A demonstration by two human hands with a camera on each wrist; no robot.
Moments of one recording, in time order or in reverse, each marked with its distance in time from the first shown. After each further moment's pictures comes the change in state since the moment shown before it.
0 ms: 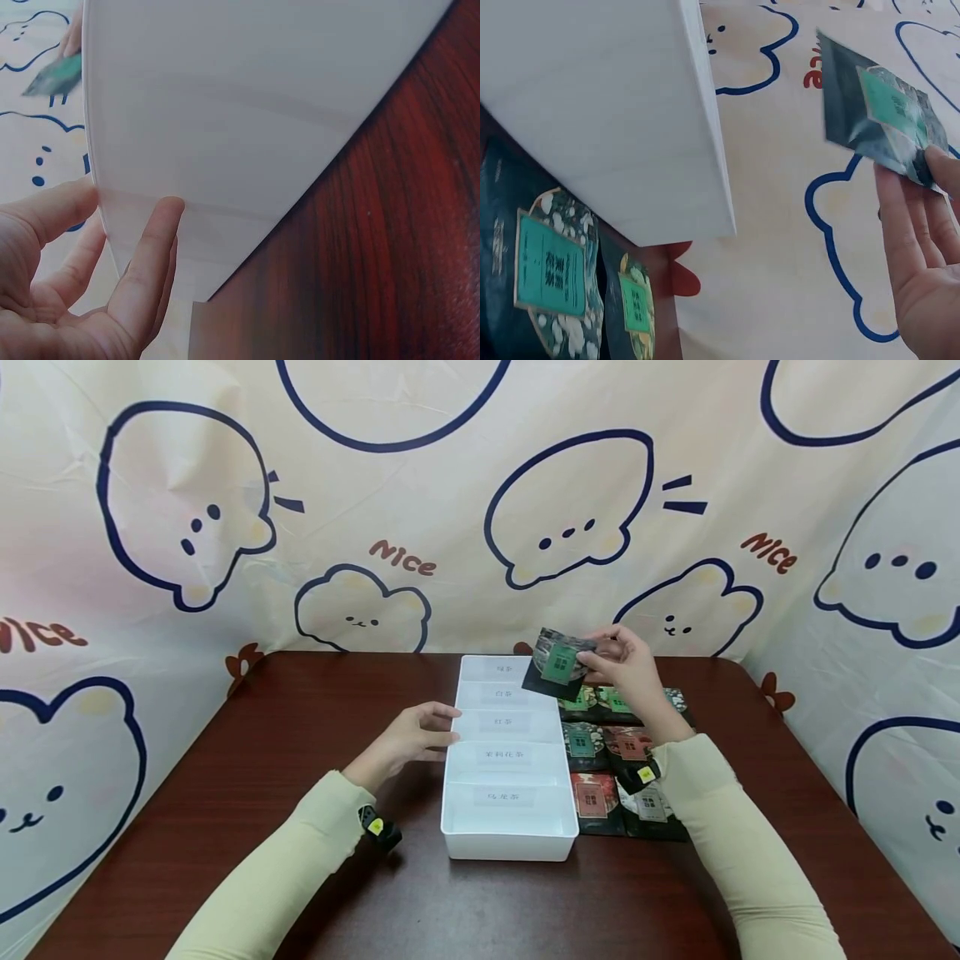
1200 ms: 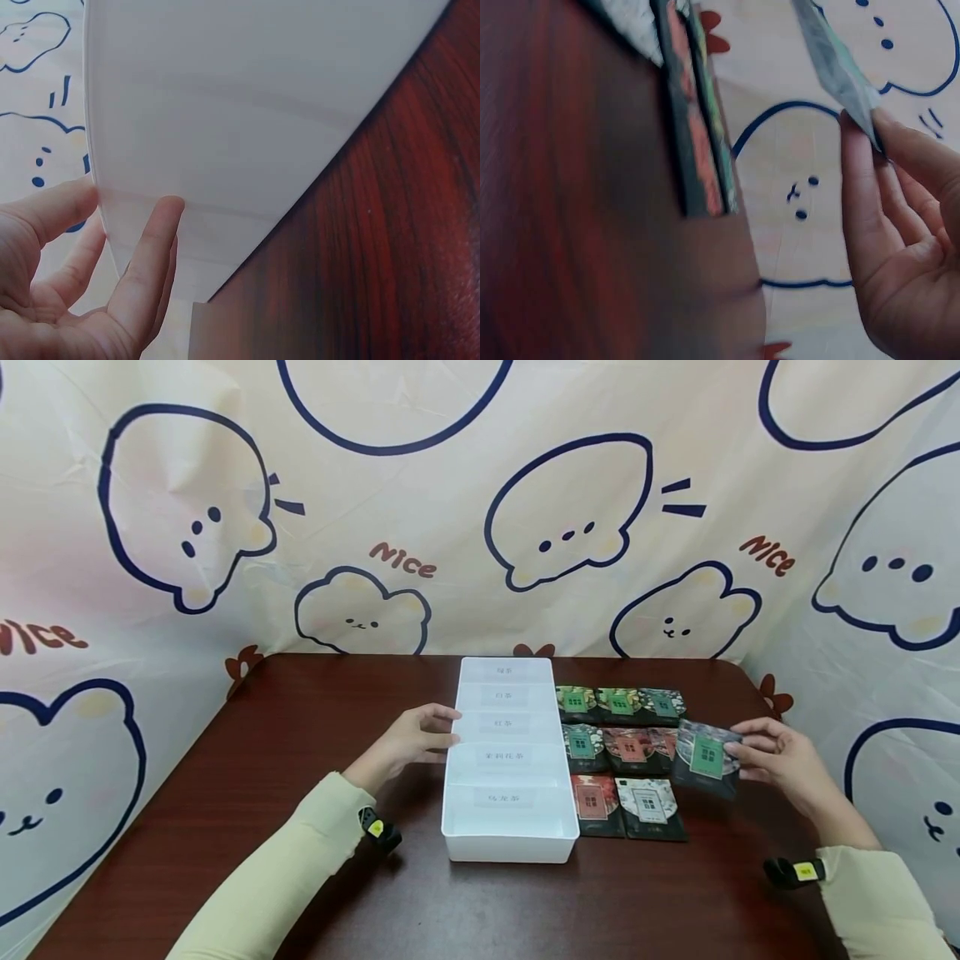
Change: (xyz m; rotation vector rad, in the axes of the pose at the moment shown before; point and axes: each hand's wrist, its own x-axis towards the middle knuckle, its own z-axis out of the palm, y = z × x) left_hand 0.000 0.001 -0.001 -0.004 -0.001 -0.017; right_hand -0.126 0.045 -0.170 -0.119 -0.006 0.282
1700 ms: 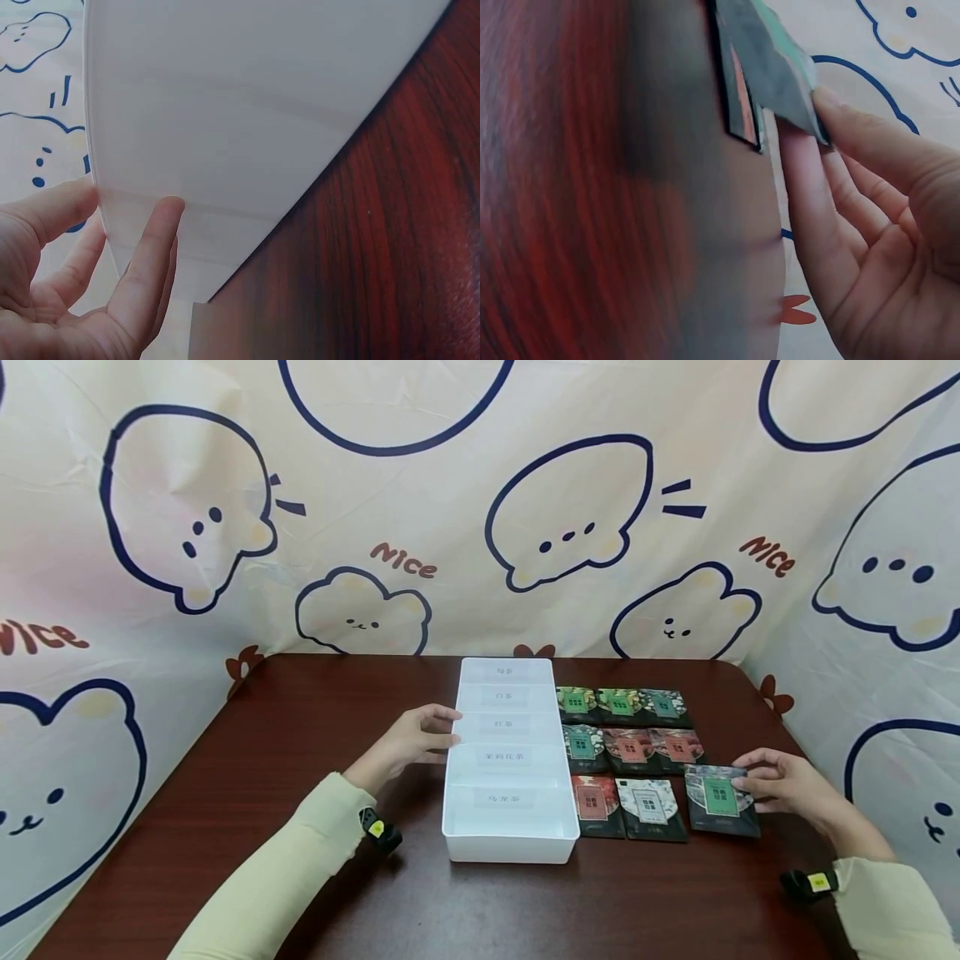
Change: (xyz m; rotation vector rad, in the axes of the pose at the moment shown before) left_hand 0.001 -0.002 0.000 0.002 -0.008 0.015; right_hand -0.009 0.027 -0.017 -0.287 -0.155 0.210
